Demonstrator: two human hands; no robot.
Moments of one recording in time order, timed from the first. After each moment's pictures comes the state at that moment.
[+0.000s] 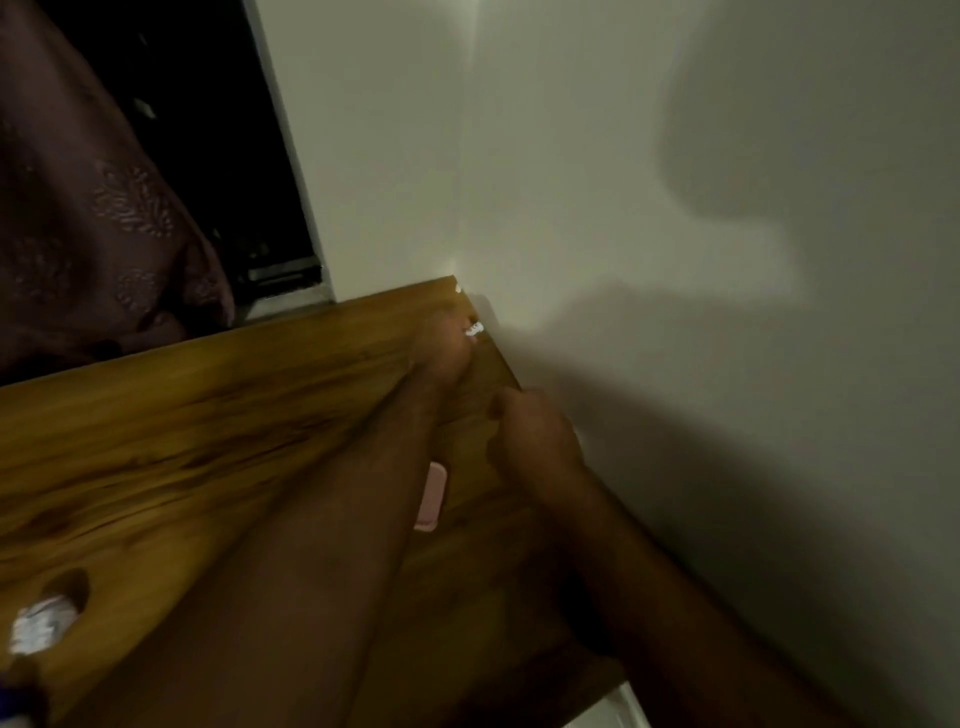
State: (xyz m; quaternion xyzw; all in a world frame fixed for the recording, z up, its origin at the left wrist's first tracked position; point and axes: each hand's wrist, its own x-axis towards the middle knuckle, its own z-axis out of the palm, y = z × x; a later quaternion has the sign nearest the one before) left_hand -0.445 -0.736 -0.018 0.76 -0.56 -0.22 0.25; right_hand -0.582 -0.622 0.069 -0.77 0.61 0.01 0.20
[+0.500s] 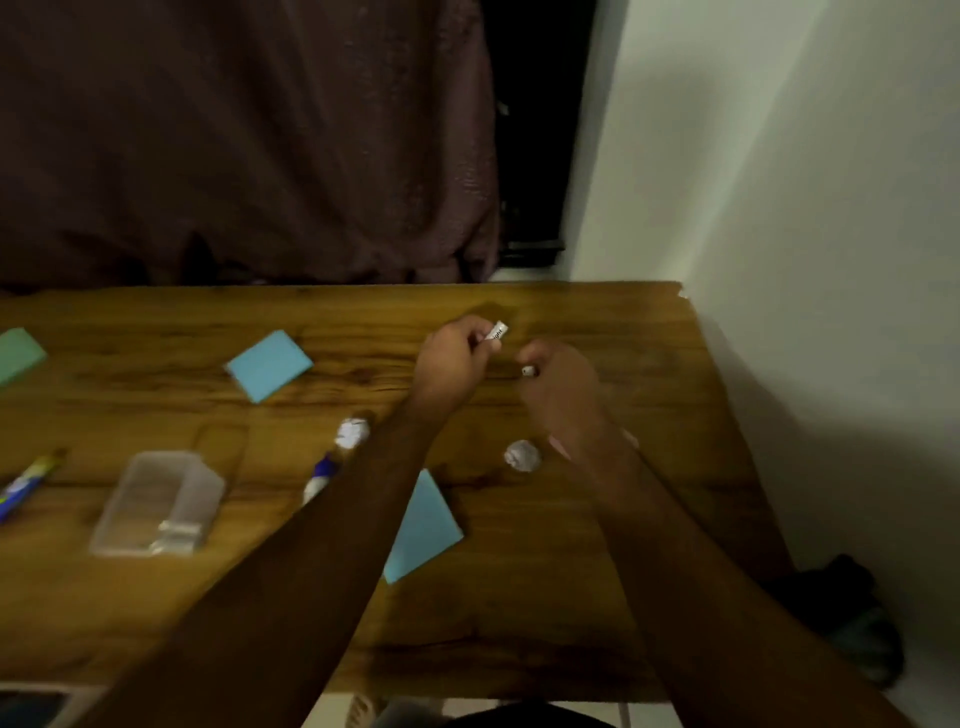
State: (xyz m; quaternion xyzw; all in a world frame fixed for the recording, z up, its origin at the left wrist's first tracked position) left_hand -0.310 -0.490 0.055 0.81 -0.41 -0.16 0.38; right_hand -0.438 -0.546 0.069 -0.80 0.45 -0.16 0.36
